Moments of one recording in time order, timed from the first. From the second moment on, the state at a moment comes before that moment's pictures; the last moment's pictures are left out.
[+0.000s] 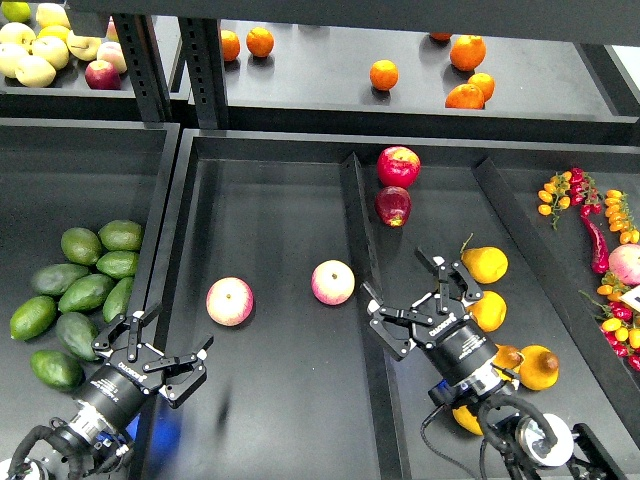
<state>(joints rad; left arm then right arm) 0.18 0.00 -1.39 -1.08 -0.21 -0.49 0.49 -0.02 0.01 1.36 1.23 0.25 0.54 -0.49</state>
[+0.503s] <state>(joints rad) 0.18 0.00 -1.39 -1.24 -0.21 -0.49 0.49 -0.02 0.01 1.37 1.31 0.26 0.47 -0.49</state>
